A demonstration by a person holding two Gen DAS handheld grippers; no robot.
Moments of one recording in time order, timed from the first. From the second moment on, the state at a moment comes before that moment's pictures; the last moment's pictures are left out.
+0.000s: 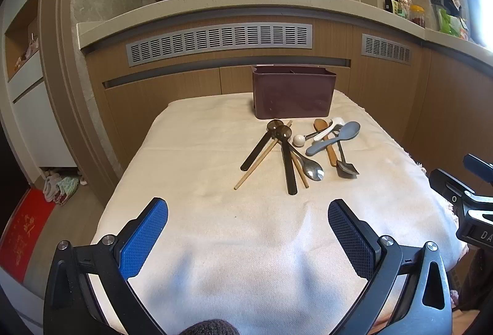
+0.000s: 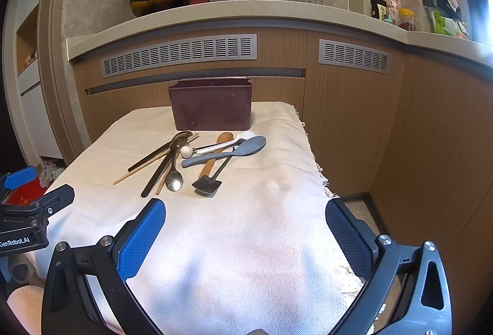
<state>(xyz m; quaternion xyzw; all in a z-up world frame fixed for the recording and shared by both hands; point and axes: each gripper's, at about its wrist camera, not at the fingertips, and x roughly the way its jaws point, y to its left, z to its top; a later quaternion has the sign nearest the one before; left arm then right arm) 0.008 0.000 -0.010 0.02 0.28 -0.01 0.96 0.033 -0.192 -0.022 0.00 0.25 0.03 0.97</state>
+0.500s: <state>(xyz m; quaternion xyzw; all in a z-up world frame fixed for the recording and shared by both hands) 0.075 0.014 0.000 0.02 0.30 -0.01 0.95 0.104 -0.175 -0.009 -0.05 0.27 0.02 0.96</state>
